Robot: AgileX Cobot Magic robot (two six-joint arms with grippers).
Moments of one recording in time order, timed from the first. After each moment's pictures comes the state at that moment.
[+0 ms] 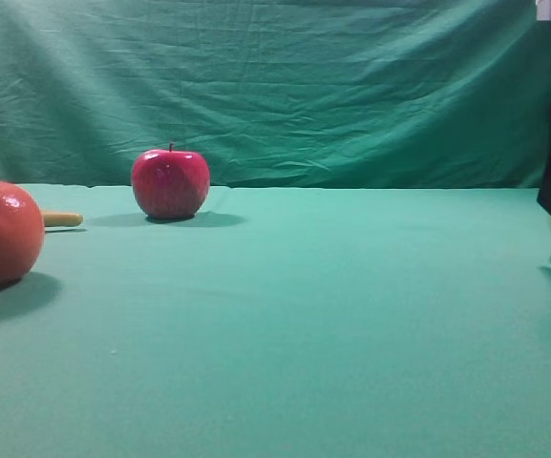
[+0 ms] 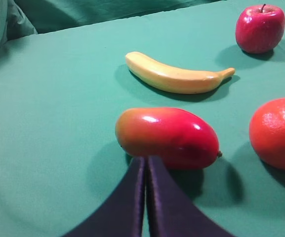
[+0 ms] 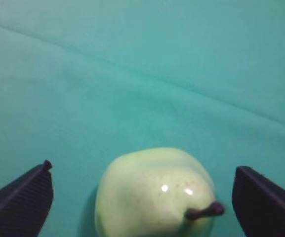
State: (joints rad) left arm -0.07 -0.01 0.02 0.19 0.36 -0.07; right arm 0.16 1.45 -0.72 0.43 0.31 -0.61
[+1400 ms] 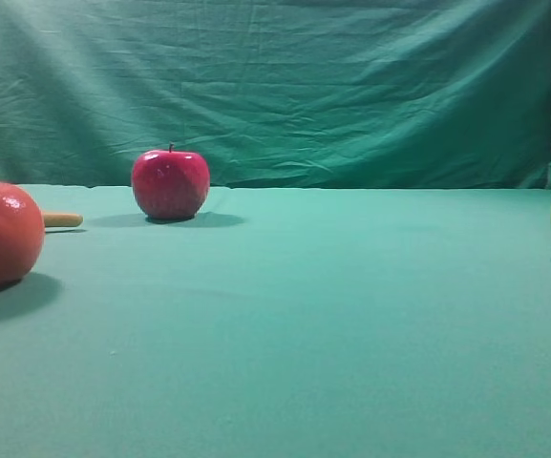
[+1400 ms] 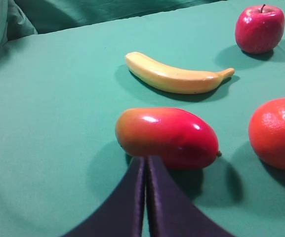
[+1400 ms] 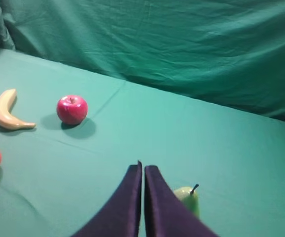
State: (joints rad) left arm -0.07 -0.01 0.02 0.19 0.36 -0.07; right arm 0.13 0.30 -0.77 0.34 0.88 -0.36
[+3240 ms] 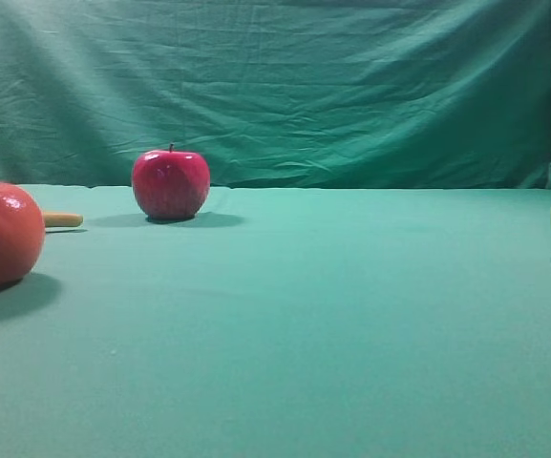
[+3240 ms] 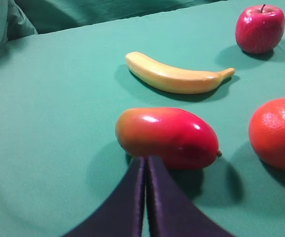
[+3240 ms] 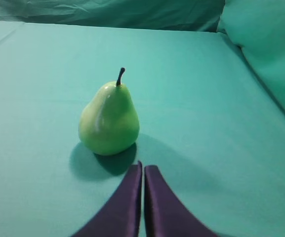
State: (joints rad) left arm -0.07 -0.01 0.02 0.19 0.36 -0.07; right arm 0.03 -0.01 0.03 0.15 0.39 -0.18
